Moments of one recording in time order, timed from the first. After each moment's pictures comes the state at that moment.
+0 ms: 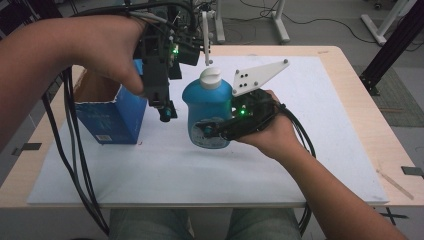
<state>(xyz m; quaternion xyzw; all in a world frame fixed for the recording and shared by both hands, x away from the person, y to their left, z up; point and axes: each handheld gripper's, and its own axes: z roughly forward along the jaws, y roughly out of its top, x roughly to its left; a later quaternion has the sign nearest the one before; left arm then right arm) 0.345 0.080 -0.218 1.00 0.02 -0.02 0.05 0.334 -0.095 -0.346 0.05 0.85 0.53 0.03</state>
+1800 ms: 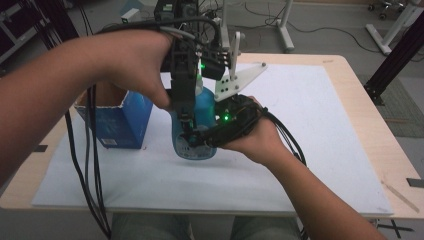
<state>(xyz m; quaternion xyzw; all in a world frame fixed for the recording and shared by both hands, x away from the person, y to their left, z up) 0.339 0.058 -0.222 1.00 0.06 0.00 0.02 0.336 -0.058 -0.343 0.03 0.85 0.53 -0.03</state>
